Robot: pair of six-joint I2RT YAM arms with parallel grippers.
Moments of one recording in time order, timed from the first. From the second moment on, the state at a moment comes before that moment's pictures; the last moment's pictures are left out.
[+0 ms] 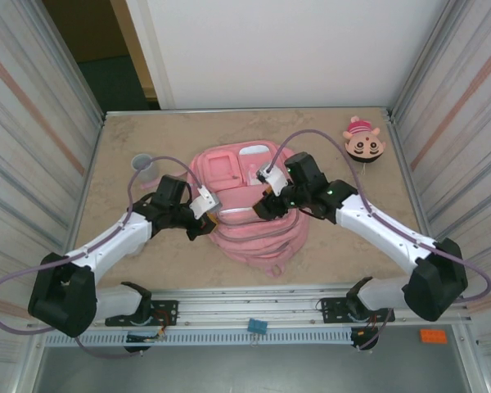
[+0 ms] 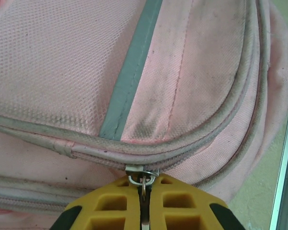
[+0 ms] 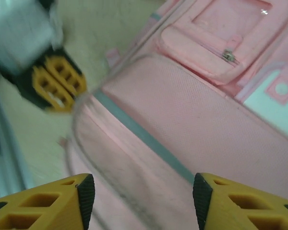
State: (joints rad) left arm -0.44 1.23 0.72 -0.45 0.55 0.43; right arm 0.68 1.29 1.05 -0.51 -0.34 0.05
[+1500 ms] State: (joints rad) left arm -0.73 1.12 0.66 -0.36 0.33 0.06; right arm 0.77 1.33 0.77 -0.13 -0.21 1.45
